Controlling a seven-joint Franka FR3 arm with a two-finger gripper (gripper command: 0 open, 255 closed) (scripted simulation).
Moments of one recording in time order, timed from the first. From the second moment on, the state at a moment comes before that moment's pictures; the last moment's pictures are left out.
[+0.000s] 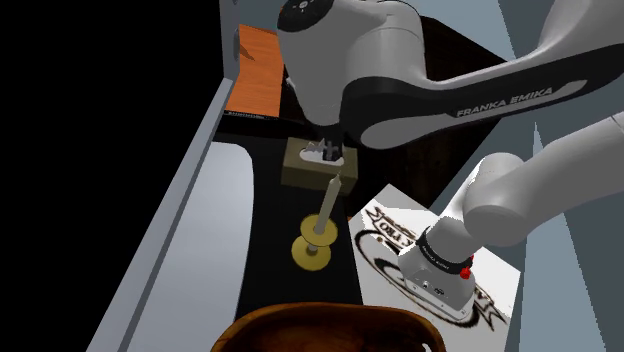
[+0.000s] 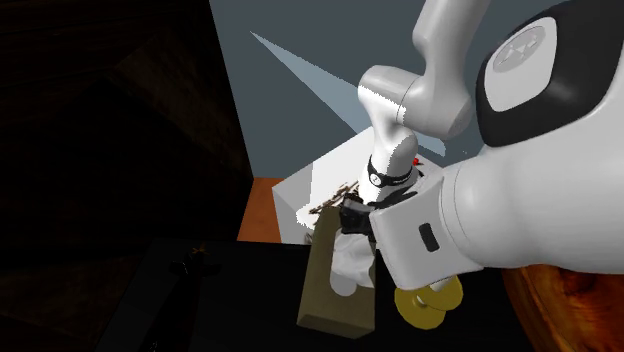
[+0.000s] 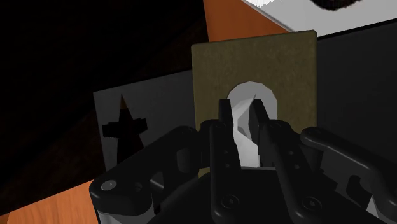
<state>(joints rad) 0.12 -0.45 0.53 -2.43 -0.27 1.71 0.11</state>
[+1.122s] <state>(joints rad) 0.12 -0.49 0.50 -2.24 -0.27 1.50 0.01</state>
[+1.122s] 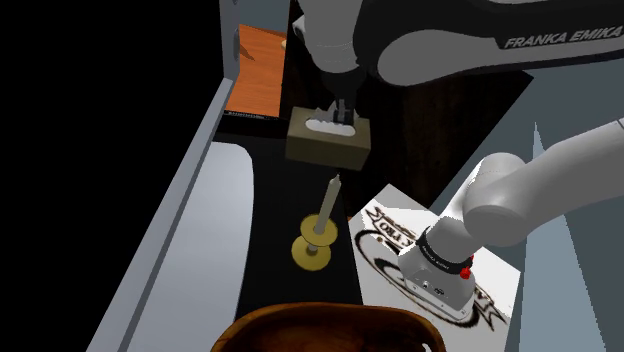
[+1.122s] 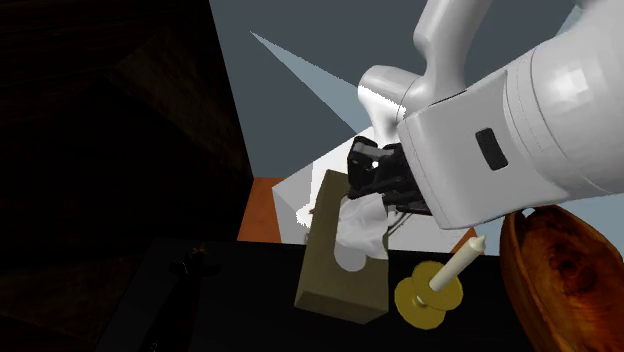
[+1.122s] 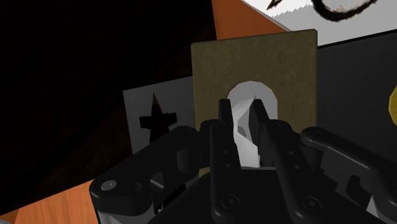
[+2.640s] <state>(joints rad) 0.17 -0.45 0.75 -1.93 -0.11 1.16 0.24</state>
